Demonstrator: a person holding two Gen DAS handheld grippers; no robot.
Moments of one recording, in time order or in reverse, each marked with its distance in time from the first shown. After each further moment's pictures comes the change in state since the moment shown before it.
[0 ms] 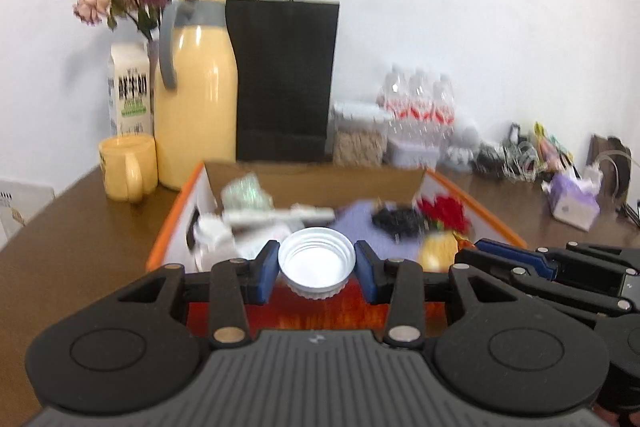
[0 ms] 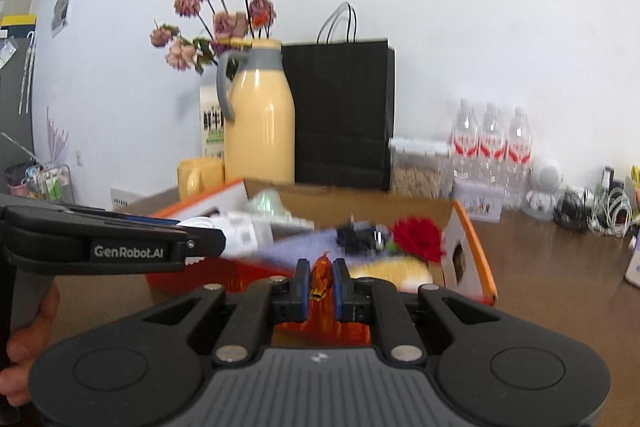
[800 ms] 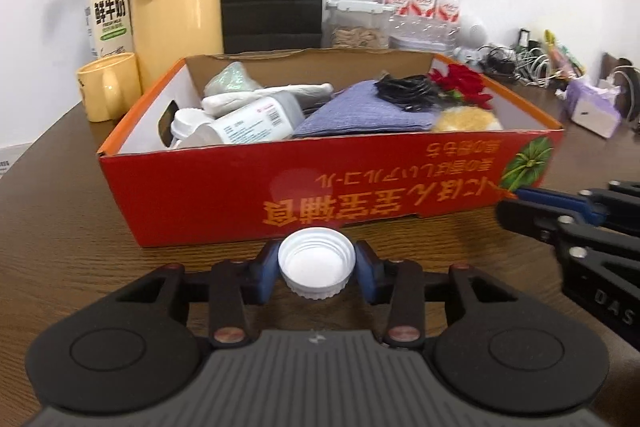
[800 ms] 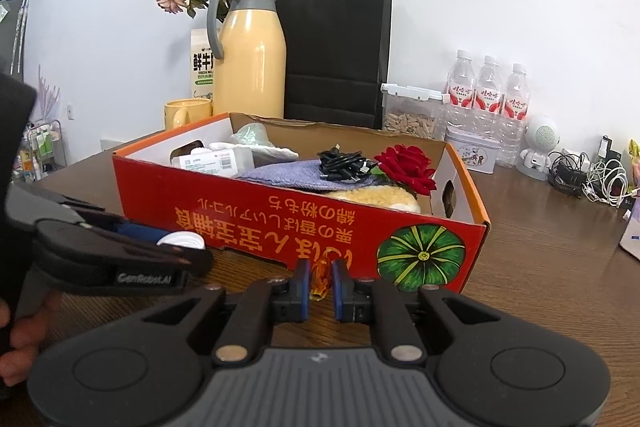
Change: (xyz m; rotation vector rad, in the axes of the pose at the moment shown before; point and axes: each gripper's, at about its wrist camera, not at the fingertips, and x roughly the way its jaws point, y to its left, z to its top) left arm 0.036 -0.008 -0.057 0.076 0.249 0.016; right arm 0.006 -0.011 -0.043 -0.028 0.164 -0.016
